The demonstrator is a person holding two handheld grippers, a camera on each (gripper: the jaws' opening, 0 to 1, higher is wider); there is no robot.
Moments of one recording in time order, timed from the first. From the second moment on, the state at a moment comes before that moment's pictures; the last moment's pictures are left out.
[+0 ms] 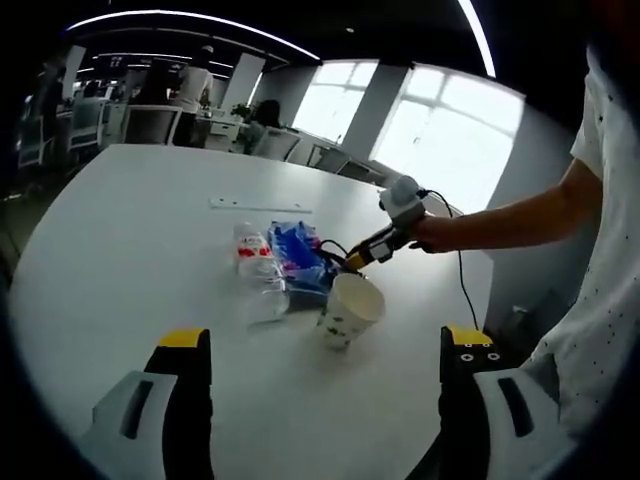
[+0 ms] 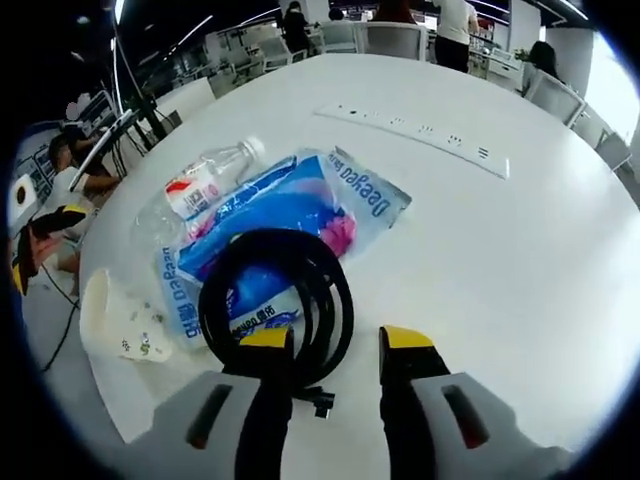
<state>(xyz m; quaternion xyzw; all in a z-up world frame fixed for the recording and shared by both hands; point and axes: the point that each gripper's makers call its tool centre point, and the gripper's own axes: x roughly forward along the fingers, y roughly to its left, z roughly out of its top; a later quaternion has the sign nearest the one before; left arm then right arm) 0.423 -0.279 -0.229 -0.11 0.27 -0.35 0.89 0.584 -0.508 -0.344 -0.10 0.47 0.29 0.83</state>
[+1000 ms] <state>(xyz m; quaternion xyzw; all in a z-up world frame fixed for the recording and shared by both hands) 0.424 -0.277 -0.233 -0.12 0.27 -0.35 0.89 0.587 -0.518 -0.348 -0.10 0.48 0.22 0.84</state>
